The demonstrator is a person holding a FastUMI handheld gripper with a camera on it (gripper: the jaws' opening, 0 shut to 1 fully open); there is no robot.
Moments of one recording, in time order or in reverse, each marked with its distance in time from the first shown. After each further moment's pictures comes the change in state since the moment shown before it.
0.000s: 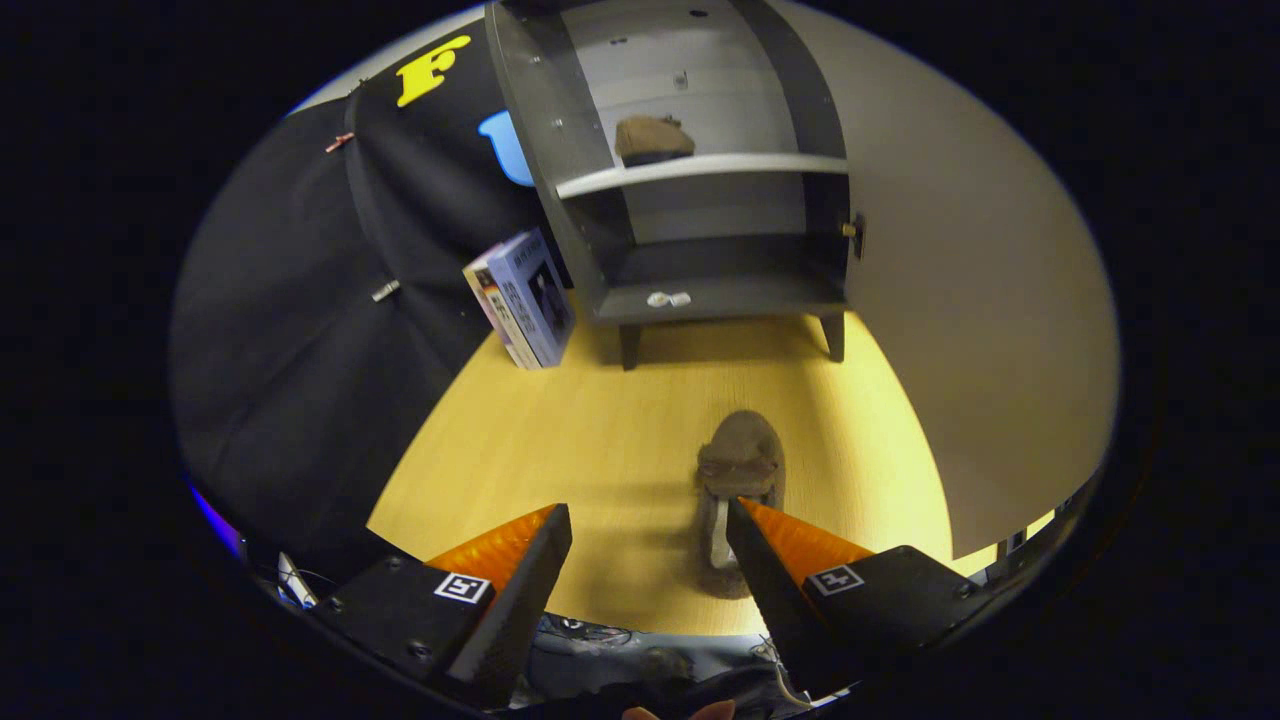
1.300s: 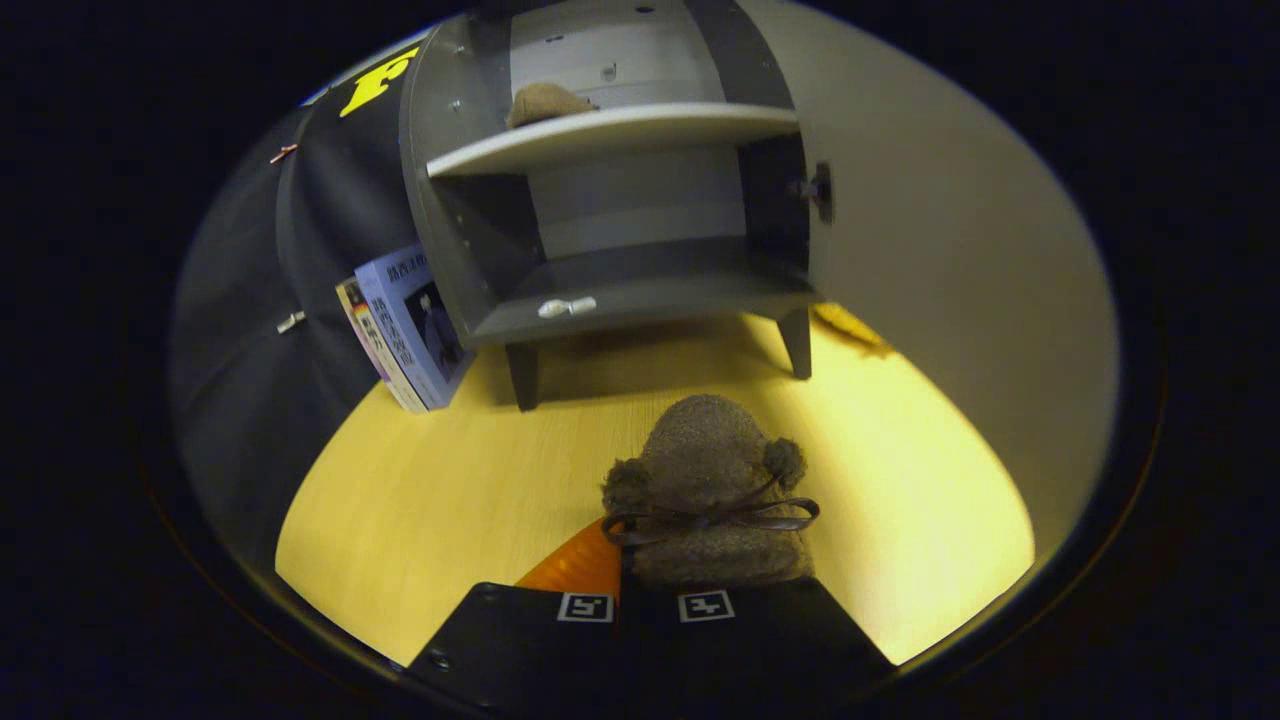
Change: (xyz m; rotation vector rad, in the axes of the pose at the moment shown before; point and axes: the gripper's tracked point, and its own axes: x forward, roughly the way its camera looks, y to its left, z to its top) arm 0.093 -0.062 0.047 0.065 -0.238 -0.163
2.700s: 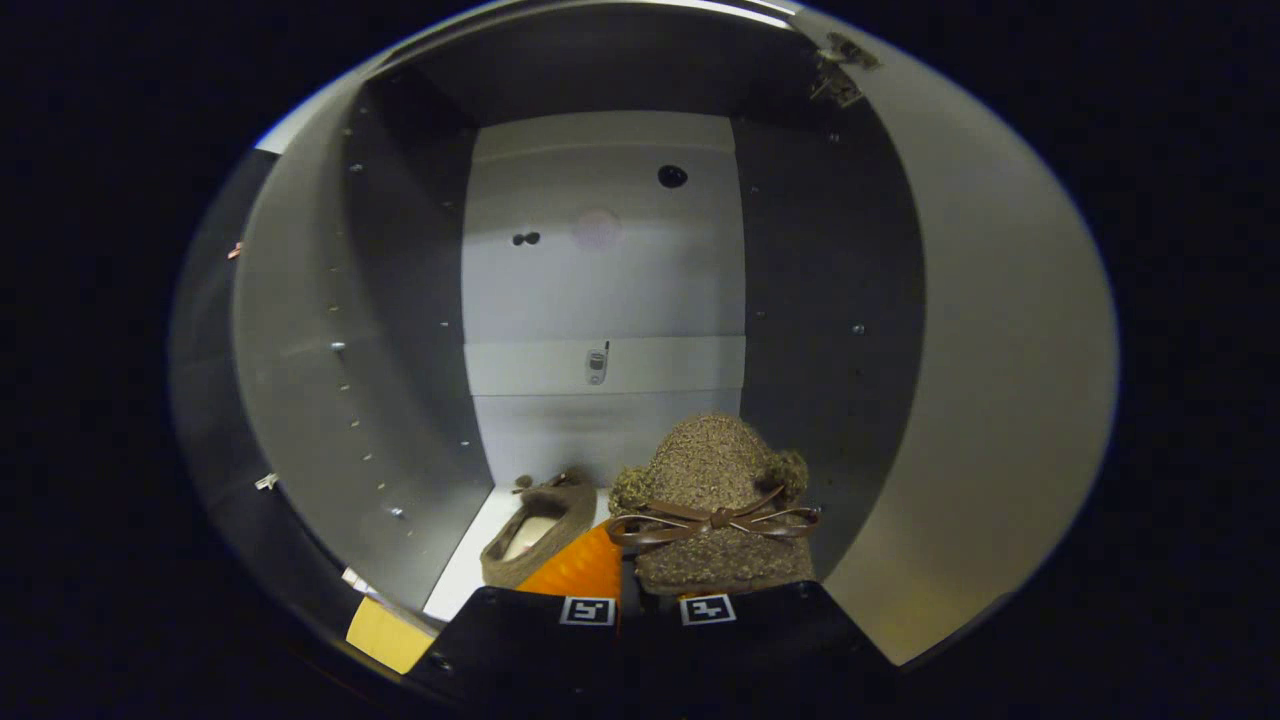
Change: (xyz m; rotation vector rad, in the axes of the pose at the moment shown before) arm 0.022 0.021 0.448 -0.077 -0.352 -0.115
